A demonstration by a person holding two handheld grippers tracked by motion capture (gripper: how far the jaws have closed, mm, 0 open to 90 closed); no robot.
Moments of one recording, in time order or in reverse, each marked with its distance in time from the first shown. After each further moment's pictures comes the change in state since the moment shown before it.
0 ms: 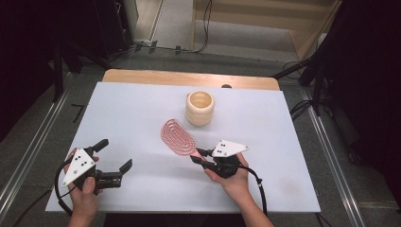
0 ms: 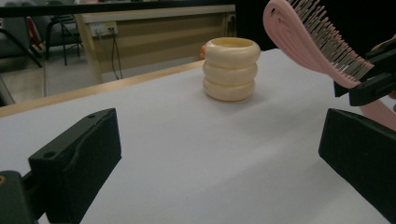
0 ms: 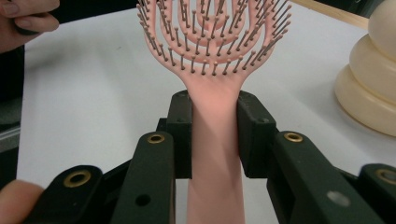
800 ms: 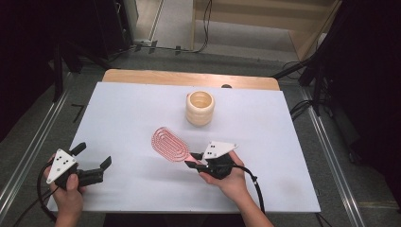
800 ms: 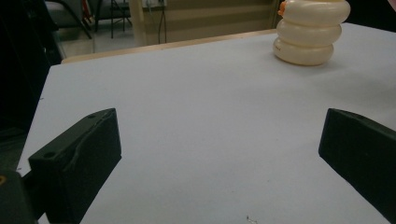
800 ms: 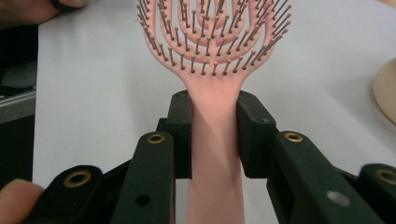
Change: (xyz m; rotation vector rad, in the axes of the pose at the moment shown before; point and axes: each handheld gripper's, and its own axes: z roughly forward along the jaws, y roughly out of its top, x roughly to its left) left arm 0.052 -0.044 -0.018 0.078 0.174 -0.049; right arm 0.009 0.010 0.013 0.116 0.056 -0.069
